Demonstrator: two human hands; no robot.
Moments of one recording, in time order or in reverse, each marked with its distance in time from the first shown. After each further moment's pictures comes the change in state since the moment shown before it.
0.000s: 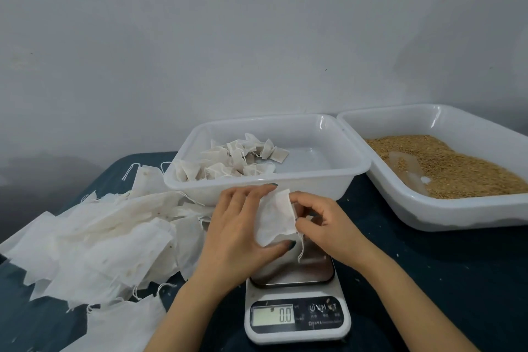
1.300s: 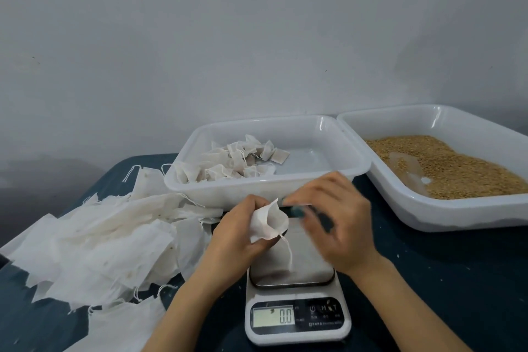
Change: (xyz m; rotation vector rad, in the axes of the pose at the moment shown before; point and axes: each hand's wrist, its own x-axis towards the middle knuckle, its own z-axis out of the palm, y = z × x) left_hand -0.002 -0.008 0.002 -0.430 -0.121 -0.166; right_hand -0.005 -0.020 -0.001 -0.476 0.488 -0.662
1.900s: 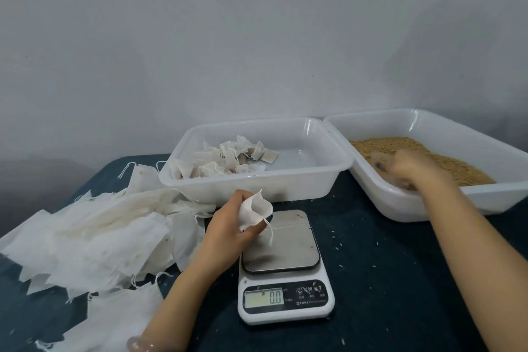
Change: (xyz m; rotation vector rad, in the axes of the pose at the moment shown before) left_hand -0.002 -0.009 0.004 -0.033 0.028 -0.073; right_hand 0.044 0.131 -0.109 -0.751 -0.666 1.235
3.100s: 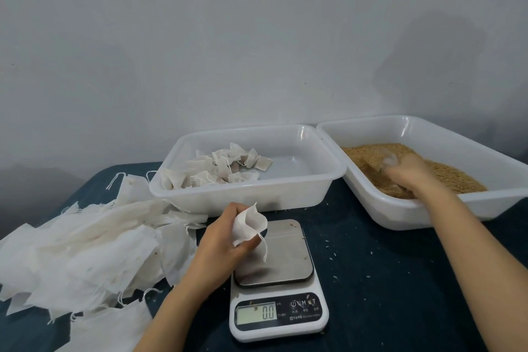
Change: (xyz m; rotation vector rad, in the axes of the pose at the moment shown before) left_hand -0.003 -0.002 0.002 -0.004 -0.016 0.041; right_hand 0.010 0.020 0.007 0.426 0.147 -0.008
